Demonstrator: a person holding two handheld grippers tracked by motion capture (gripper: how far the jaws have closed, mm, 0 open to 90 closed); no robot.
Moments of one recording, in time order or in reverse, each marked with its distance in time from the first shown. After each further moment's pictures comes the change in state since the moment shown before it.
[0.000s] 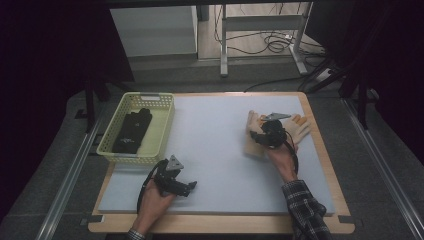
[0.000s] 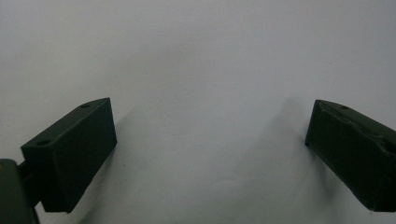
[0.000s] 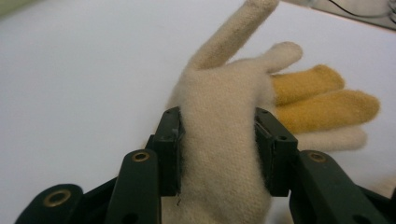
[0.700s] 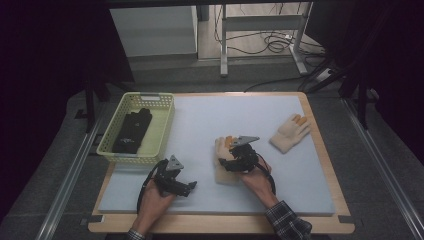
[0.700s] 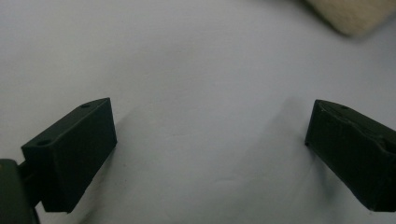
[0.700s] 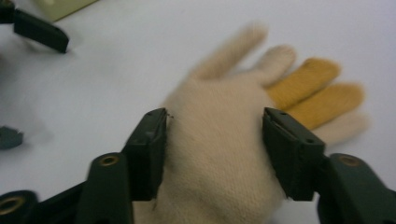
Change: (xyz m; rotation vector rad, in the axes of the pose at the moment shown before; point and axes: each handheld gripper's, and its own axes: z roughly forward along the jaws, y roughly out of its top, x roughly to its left) left arm 0.000 0.000 0.000 -0.002 0.000 0.000; right arm 0.104 -0.027 0.013 0.052 0.215 -0.086
